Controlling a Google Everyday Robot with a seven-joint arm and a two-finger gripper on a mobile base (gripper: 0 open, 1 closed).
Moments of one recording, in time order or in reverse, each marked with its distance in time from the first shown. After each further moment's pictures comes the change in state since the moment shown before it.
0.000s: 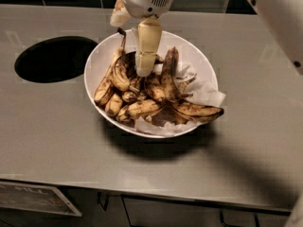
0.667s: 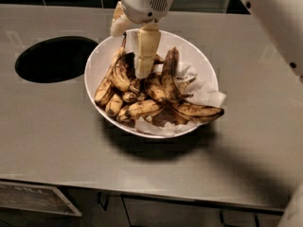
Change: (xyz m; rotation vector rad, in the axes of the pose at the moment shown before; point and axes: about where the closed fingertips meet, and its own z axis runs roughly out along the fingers) arm 0.000 0.004 0.009 -0.035 0.008 -0.045
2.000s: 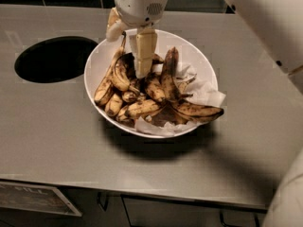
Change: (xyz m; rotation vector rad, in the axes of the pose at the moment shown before) arm 0.002 -0.010 0.014 -0.013 0.050 -0.145
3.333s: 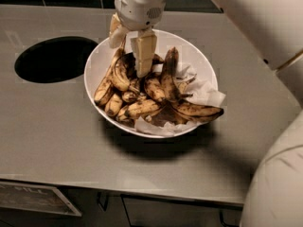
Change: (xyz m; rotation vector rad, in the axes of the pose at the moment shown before) arm 0.014 -0.007 0.015 -0.032 0.027 -0.056
